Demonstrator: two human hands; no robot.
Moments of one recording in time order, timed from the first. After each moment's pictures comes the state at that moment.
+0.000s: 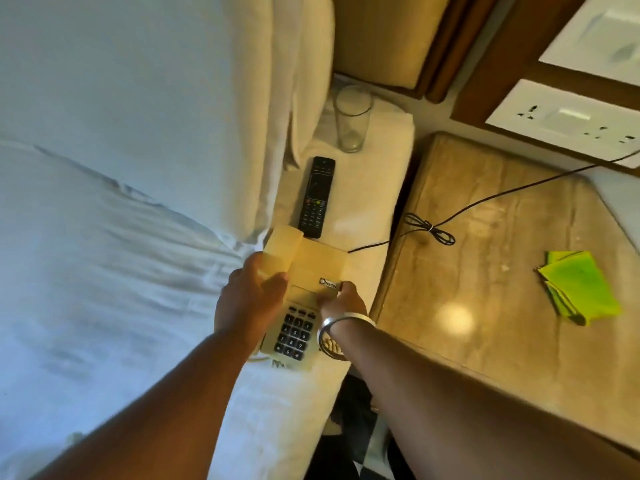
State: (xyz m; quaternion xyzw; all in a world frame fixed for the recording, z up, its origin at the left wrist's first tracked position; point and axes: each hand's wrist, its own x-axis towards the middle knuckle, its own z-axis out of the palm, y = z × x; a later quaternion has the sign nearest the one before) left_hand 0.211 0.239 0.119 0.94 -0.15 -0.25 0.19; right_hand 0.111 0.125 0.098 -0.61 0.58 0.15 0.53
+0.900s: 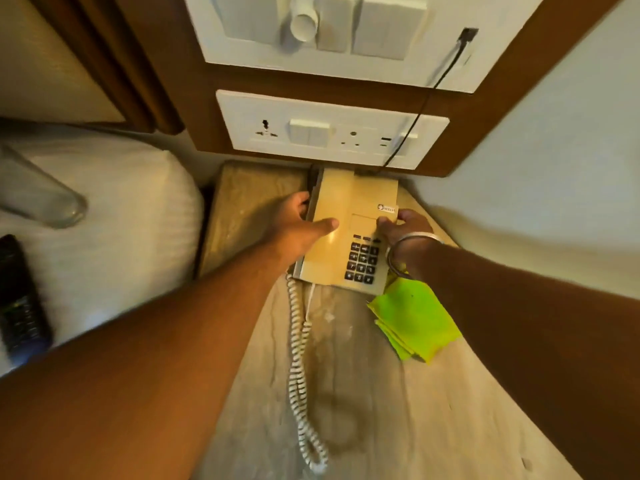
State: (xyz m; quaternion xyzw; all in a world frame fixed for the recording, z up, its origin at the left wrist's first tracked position) left_hand 0.079 -0.227 0.036 0.76 -0.24 -0.46 0.40; right_hand -0.089 -0.327 0.022 -0.61 0.65 -0.10 0.43
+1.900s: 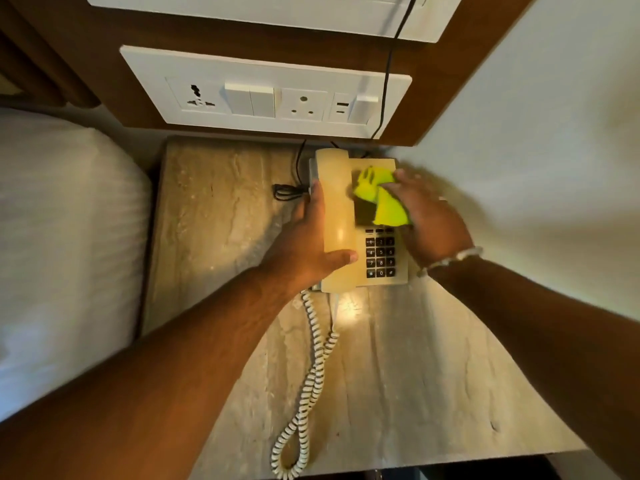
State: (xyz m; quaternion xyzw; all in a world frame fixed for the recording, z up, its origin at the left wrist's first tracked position) left_hand 0.011 -0.225 0.018 0.74 -0.50 -0.40 0.20; right_hand -0.172 -0.337 0.046 -0.89 0.43 -0.04 0.14
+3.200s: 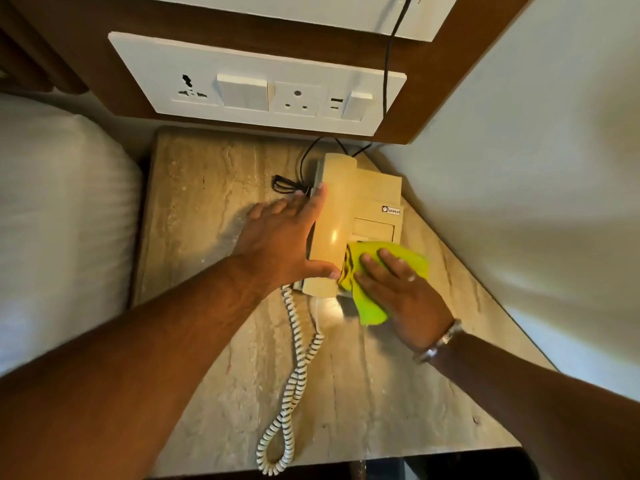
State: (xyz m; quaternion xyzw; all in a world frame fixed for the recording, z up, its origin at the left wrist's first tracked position) left_hand 0.035 -0.220 0.018 0.71 -0.66 -0.22 0.01; right_hand -0.216 -0.250 0.029 -0.97 0.25 0.03 0.07
